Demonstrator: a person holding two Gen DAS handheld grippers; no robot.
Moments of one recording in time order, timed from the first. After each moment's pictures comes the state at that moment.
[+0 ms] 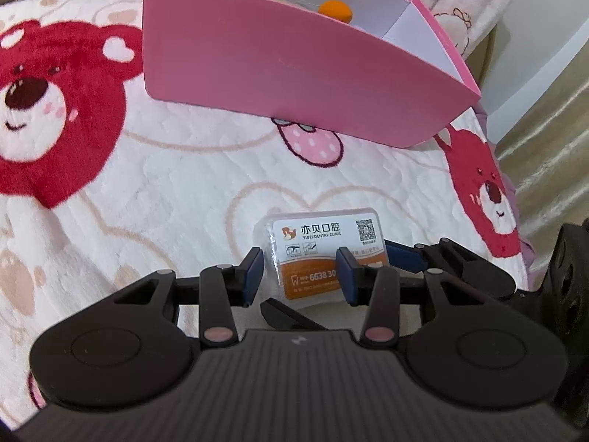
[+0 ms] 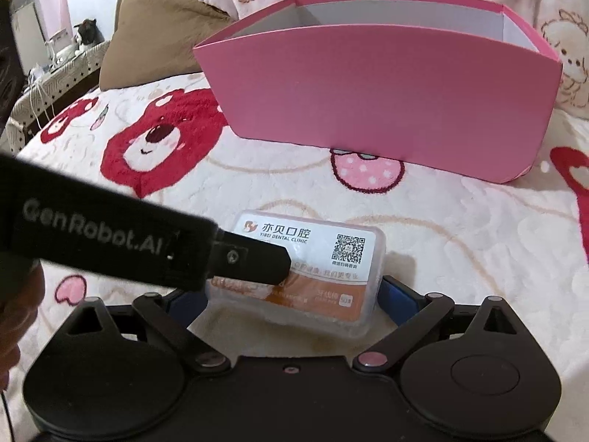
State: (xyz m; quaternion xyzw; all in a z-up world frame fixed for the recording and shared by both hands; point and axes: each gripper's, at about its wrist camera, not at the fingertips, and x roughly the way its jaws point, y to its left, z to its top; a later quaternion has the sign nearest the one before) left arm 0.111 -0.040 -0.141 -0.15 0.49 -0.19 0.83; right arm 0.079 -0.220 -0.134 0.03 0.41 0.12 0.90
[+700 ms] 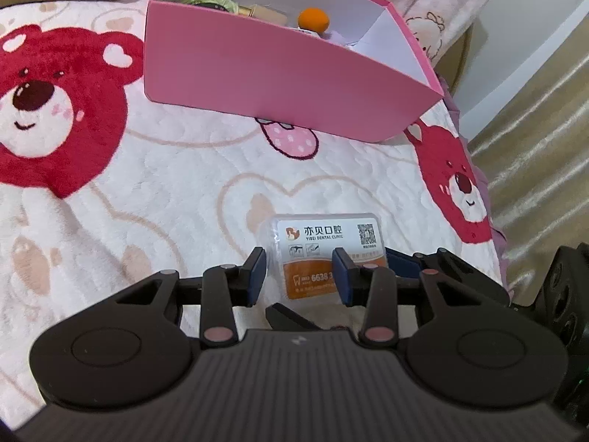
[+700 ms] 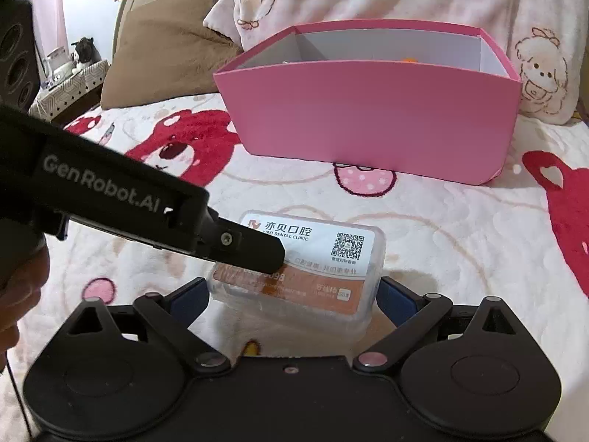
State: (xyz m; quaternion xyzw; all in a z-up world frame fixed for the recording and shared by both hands) left arm 0.087 -0.028 -0.113 -0.15 0.49 -0.22 0.83; right arm 0.045 -0.207 -0.115 0.04 0.38 0.10 0.92
